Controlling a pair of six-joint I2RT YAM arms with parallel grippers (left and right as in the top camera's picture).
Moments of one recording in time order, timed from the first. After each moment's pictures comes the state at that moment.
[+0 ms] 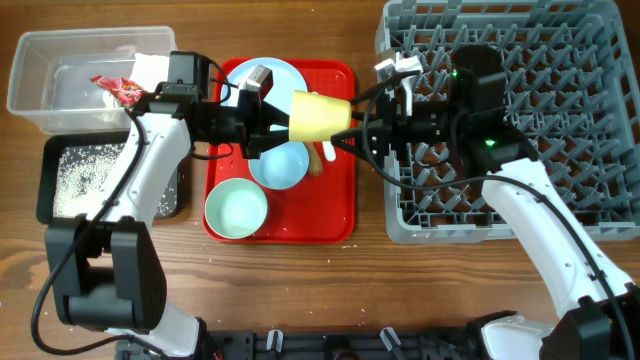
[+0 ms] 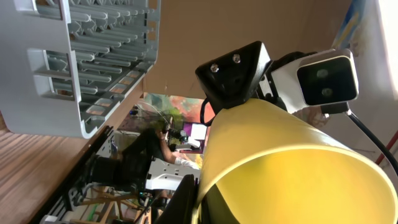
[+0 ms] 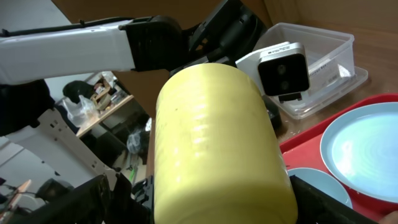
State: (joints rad) left arm -0.09 1.74 1.27 -0.76 1.53 -0.47; right arm 0.26 1.46 1.08 -0.04 -1.21 0.16
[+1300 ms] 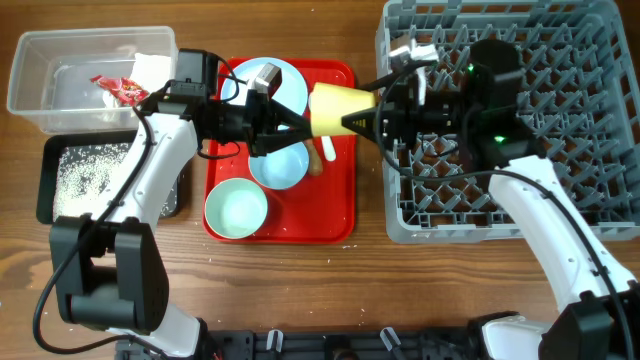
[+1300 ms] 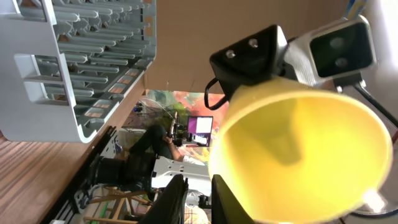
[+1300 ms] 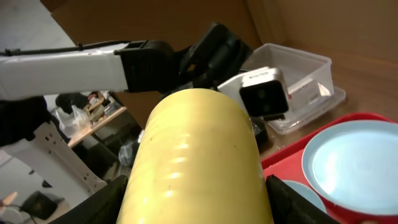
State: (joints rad) left arm -0.13 1.74 1.27 -0.70 1.54 -0.47; right arm 0.19 1.47 1.08 0.06 -1.24 0.23
